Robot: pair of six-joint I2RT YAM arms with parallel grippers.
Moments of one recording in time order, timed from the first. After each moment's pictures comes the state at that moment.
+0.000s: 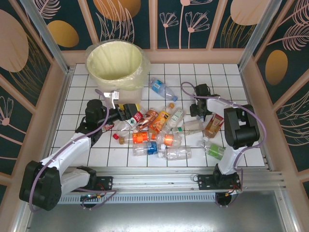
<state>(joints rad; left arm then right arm) -0.35 1.12 0.58 0.33 0.62 -0.73 0.23 1.80 1.08 -0.47 0.12 0.05</state>
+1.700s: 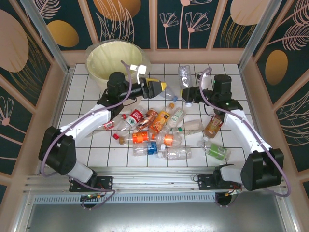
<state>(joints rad) -0.55 1.56 1.15 0.41 0.71 -0.72 0.21 1.26 0.99 -0.18 -0.74 0.27</state>
